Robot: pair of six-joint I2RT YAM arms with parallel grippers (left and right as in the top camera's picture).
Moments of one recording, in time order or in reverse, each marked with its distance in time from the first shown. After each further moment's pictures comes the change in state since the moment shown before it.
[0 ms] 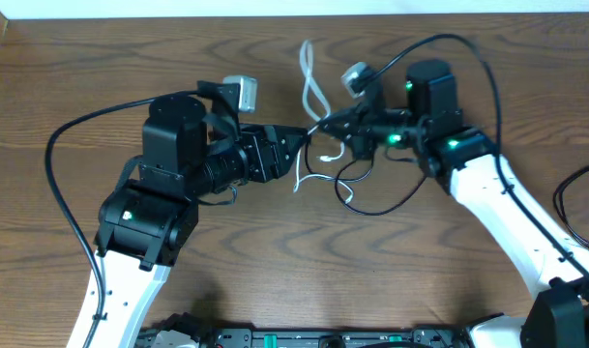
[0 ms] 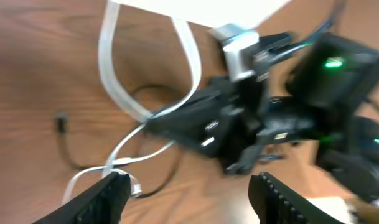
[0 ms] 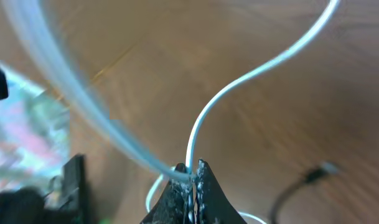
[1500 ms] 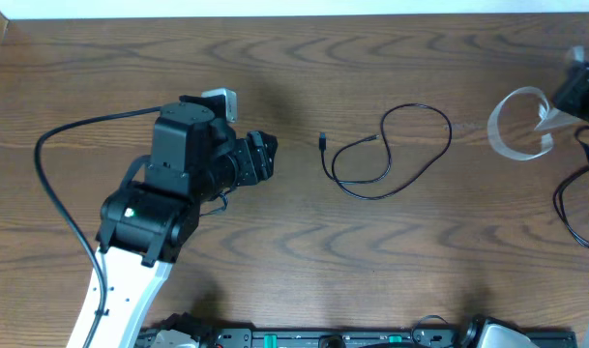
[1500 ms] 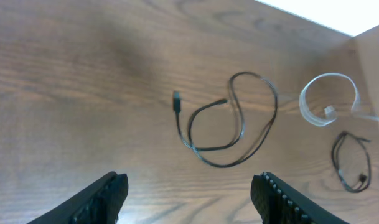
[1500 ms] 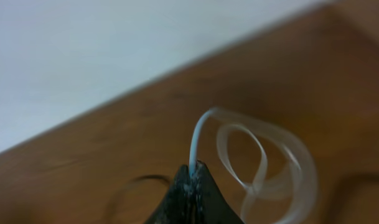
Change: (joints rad) left arm 0.000 0.021 0.000 -0.193 -0.298 0.011; right arm -0.698 -0.237 0.241 -0.470 0.691 0.104
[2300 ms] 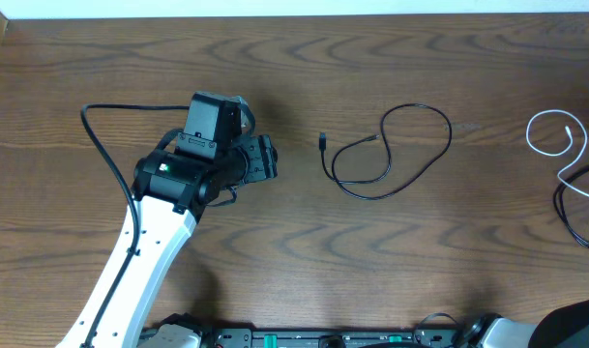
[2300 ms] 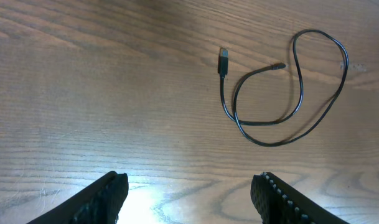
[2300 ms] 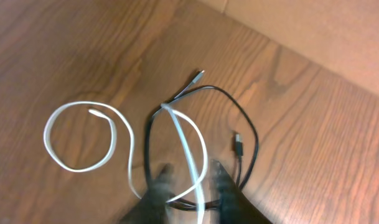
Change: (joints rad) left arm 0.000 0.173 0.000 -0.082 -0.042 0.000; right arm -0.278 0.177 0.000 -0.165 0.444 0.061
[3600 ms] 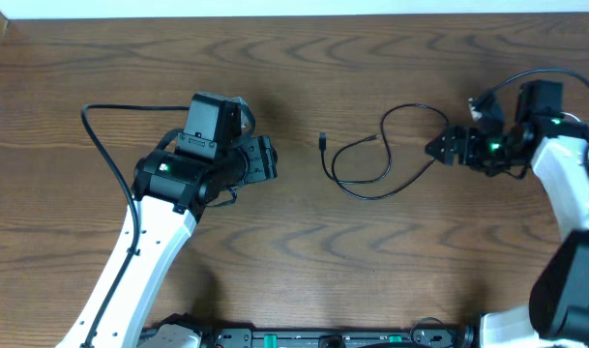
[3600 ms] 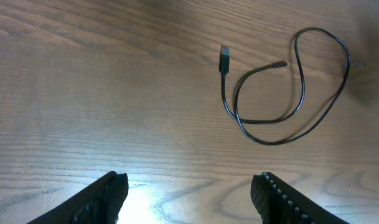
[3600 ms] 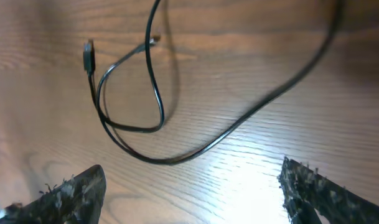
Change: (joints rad) left arm 0.000 0.000 0.000 -0.007 0.000 0.000; right arm 0.466 0.188 -0.225 -0.002 -0.882 -0.306
